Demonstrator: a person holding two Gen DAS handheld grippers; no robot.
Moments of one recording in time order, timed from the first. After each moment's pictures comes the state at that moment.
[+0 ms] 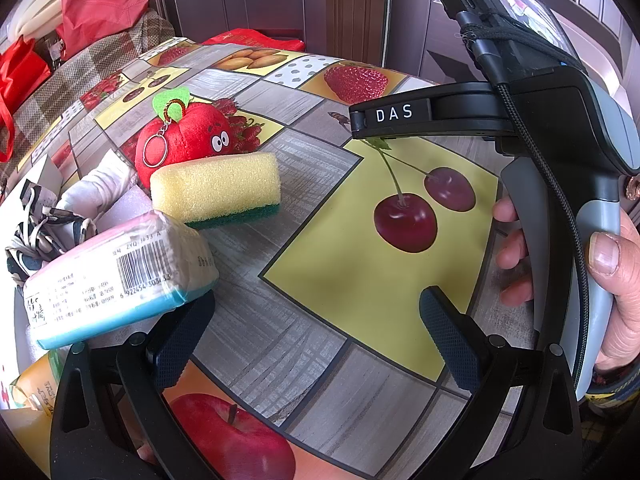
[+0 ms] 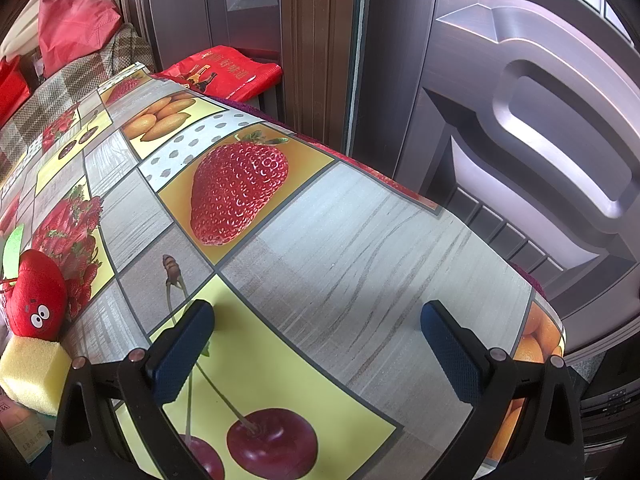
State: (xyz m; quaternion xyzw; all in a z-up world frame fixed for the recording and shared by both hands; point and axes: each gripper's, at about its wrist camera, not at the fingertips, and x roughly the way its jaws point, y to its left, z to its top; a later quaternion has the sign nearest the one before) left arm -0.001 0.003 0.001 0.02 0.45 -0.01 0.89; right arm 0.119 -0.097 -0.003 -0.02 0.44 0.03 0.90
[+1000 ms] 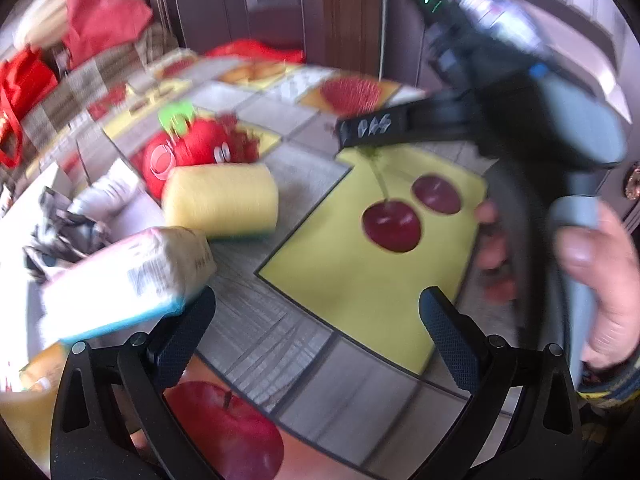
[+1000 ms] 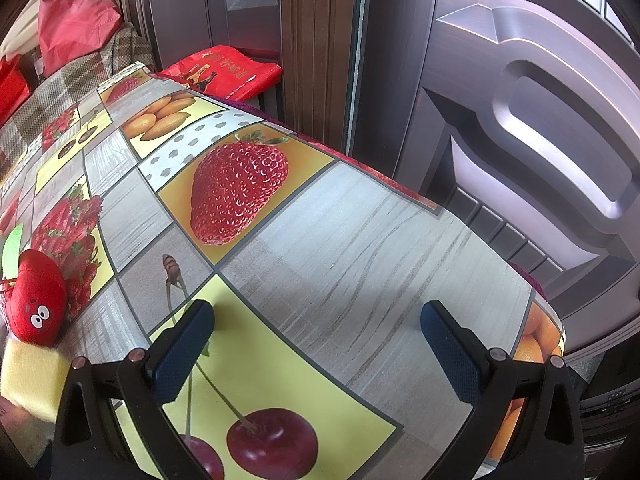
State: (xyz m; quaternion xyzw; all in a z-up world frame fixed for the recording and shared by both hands) left arm -0.012 -0.006 0.010 0.02 0.43 0.00 0.90; right arm 0.120 -0.097 -0.003 -0.02 0.44 0.03 0.90
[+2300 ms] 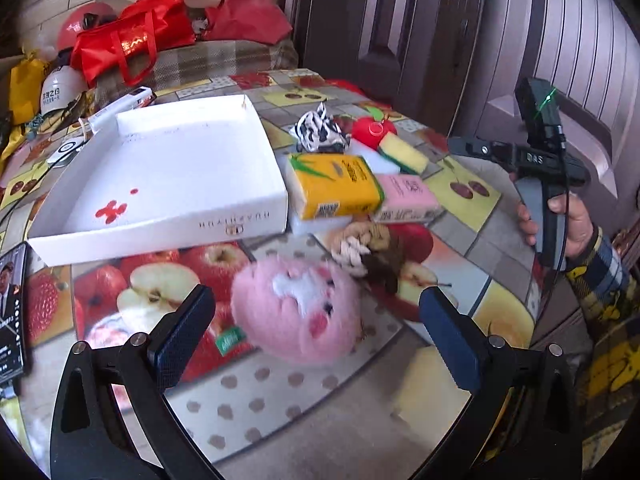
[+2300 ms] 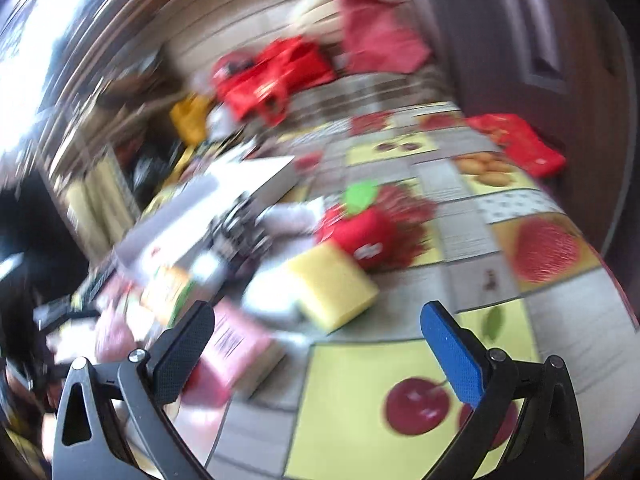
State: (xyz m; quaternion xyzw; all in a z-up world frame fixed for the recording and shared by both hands) left arm -0.227 0.106 0.027 -0.10 0.34 0.09 0.93; right arm 0.031 -0.066 0.027 -0.07 0.30 0.54 0.78
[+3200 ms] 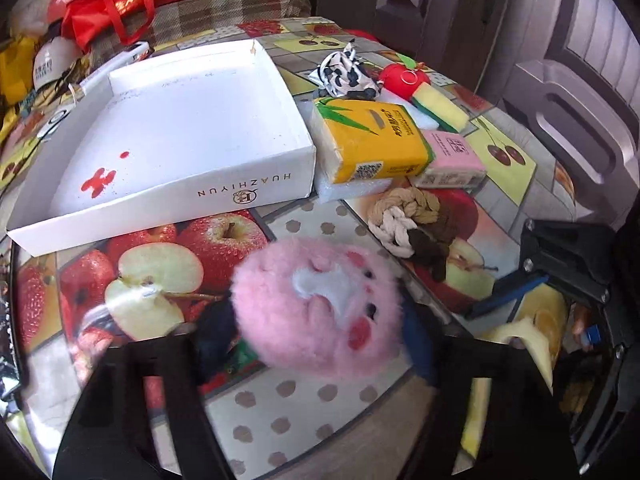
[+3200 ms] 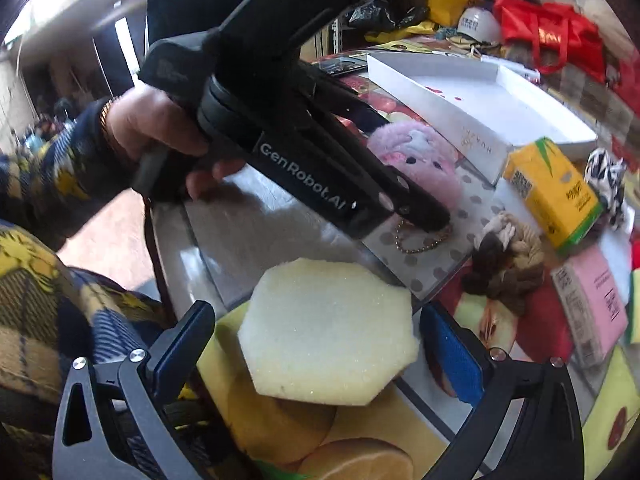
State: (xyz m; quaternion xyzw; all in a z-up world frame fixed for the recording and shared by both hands) left arm -0.194 0.125 0.003 -0.10 0.43 0.10 0.89; right arm -0.165 -0.008 -0.020 -0.35 0.26 0.73 0.53
